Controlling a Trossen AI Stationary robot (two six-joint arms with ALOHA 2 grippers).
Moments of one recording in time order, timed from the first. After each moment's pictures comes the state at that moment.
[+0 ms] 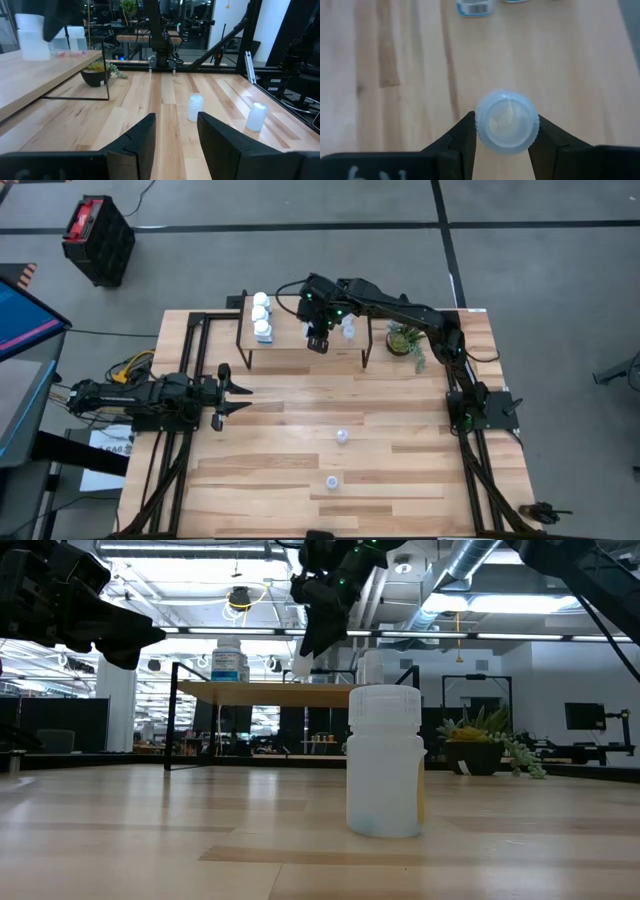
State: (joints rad) left arm -0.03 0.07 0.02 -0.01 -0.01 -0.05; right arm -0.38 2.16 2.25 -1.07 -0.09 -0.22
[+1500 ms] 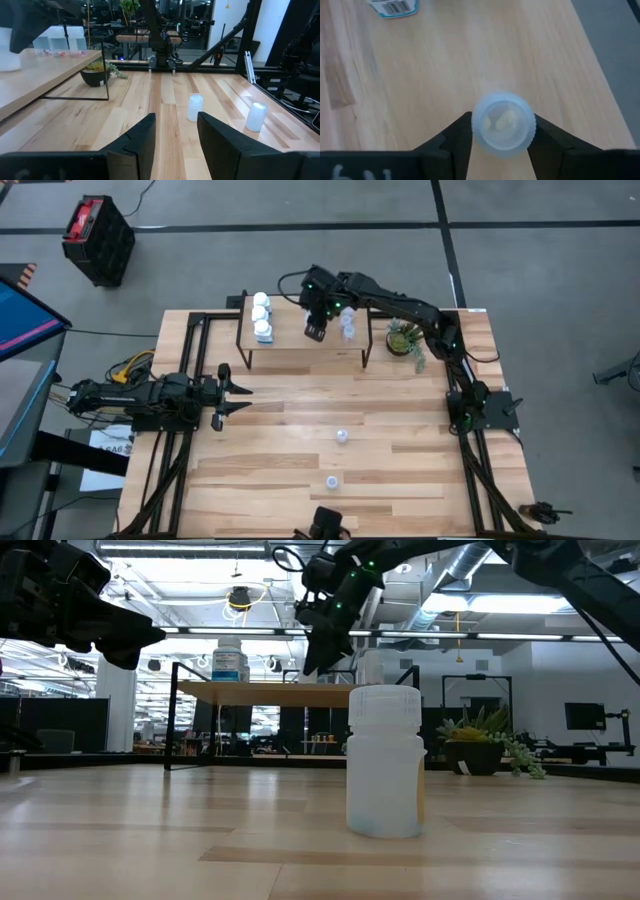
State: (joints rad) left arm -0.03 0.07 0.02 -0.01 -0.01 -0.05; right arm -0.46 2.21 2.26 -1.01 -0.03 -0.14
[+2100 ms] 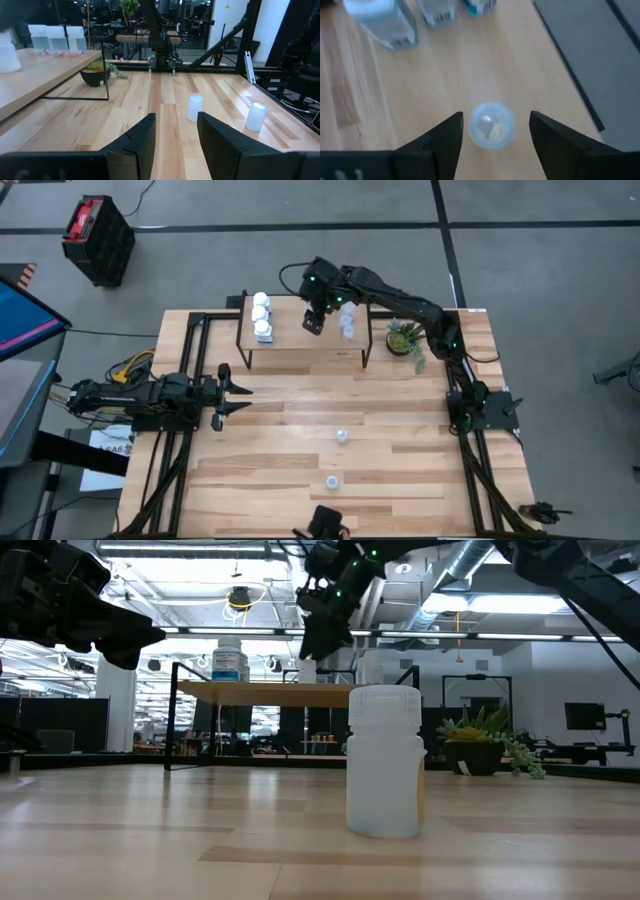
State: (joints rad) left arm -0.03 0.07 0.02 -0.01 -0.01 -0.05; right arm -0.46 2.21 2.33 -1.02 -0.02 -0.10
